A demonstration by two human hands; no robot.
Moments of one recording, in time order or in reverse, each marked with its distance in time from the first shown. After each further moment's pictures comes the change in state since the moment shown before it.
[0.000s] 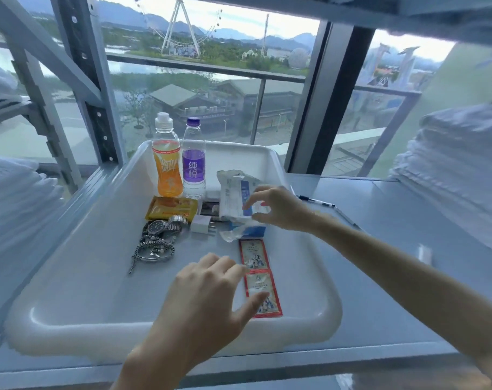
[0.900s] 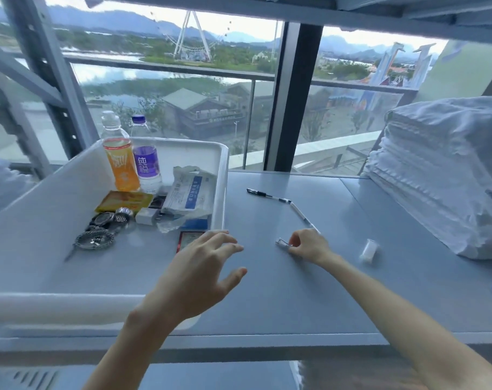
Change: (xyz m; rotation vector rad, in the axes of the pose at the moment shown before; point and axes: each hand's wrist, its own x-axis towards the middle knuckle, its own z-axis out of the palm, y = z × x) left_hand 0.071 0.132 0.053 -0.116 0.051 0.124; right_hand -0.183 0.204 0.007 -0.024 -0.090 0.704
